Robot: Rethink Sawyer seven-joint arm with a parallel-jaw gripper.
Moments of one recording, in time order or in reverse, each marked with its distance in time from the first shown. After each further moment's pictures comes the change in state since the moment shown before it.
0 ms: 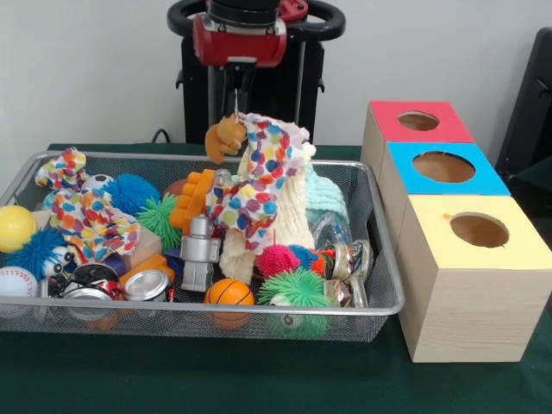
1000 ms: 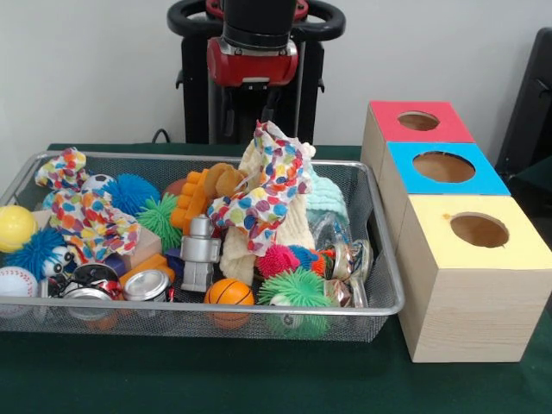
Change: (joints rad) arm 0.024 0.046 -0.005 0.001 -0.051 -0.033 0.000
